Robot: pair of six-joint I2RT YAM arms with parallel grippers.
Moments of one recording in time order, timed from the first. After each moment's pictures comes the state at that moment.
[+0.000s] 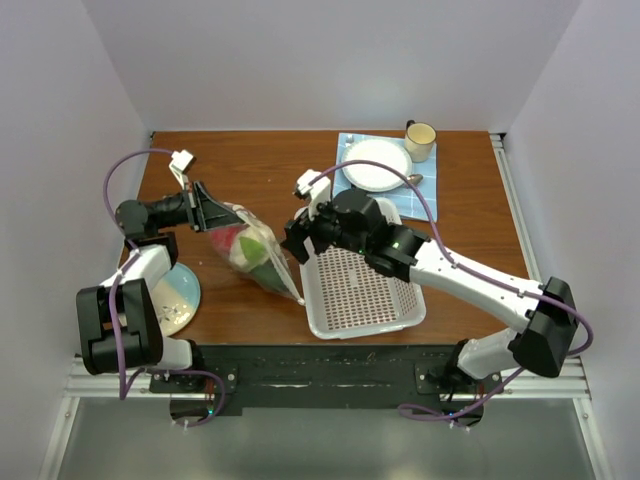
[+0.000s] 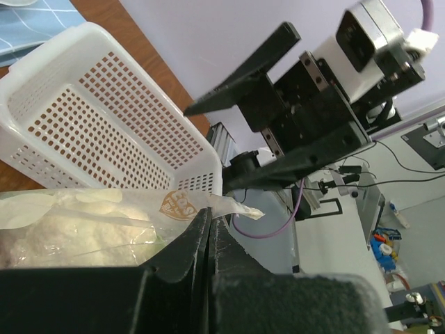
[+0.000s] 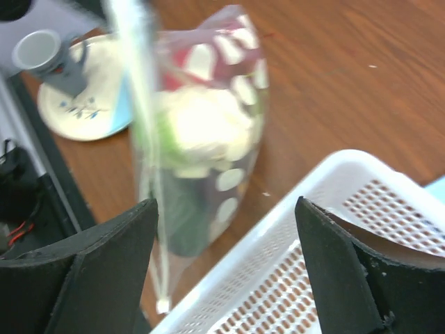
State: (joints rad) left arm 0.20 1.39 0.68 1.29 1.52 -1.53; right arm 0.96 1.41 1.21 -0.16 -0.01 0.09
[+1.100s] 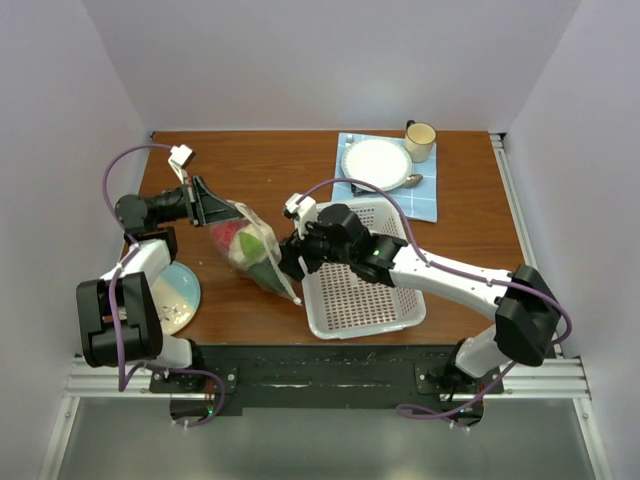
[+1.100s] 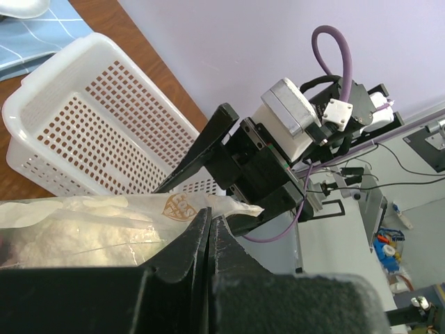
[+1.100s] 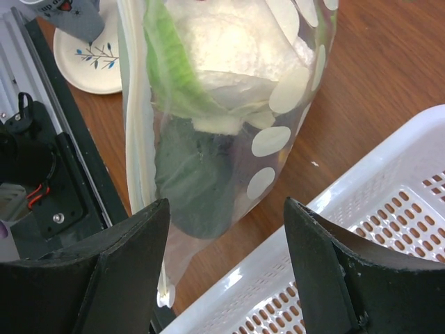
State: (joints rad) left arm 0.20 1.43 0.73 1.29 1.52 -1.53; right arm 0.96 1.51 1.11 -0.08 -0.15 0.17
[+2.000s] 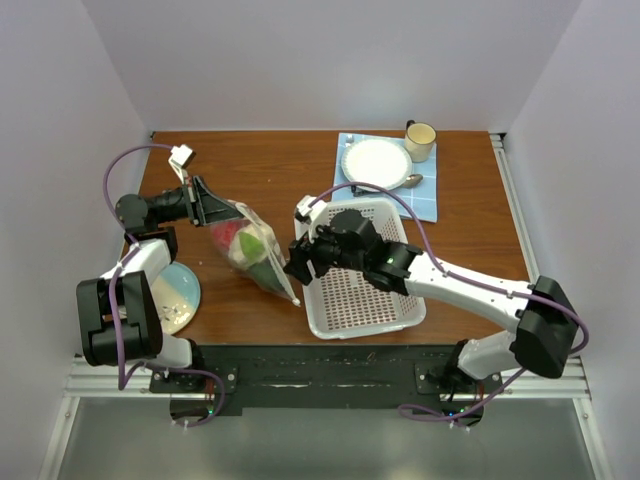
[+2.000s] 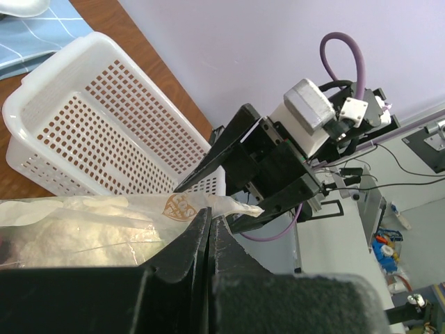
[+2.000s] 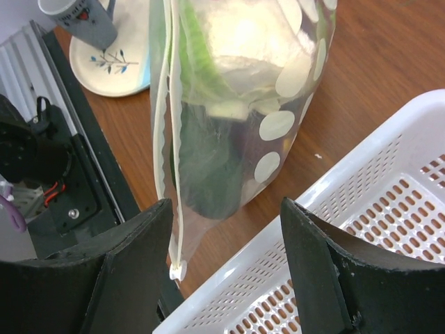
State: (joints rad) left arm 0.20 1.44 0.73 1.29 1.52 -1.53; right arm 0.98 1.40 1.04 -0.06 -0.12 0.20
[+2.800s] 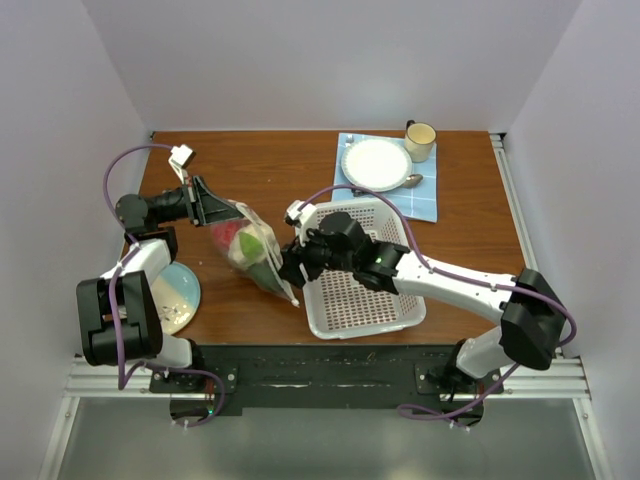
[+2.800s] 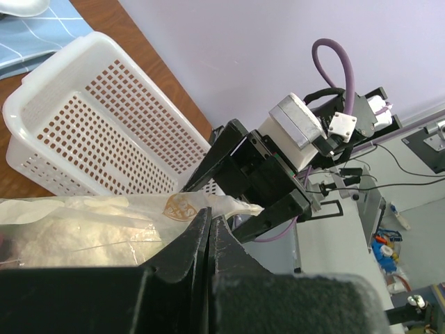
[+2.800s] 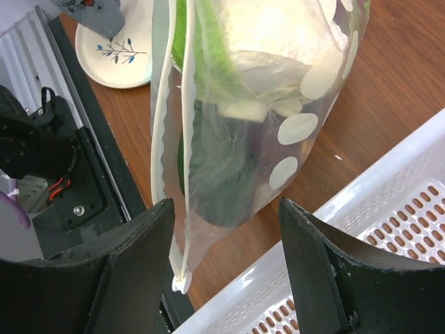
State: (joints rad) left arm 0.20 1.44 0.73 1.29 1.52 -1.53; right arm 1.00 1.47 1.06 -0.05 -0.15 0.21
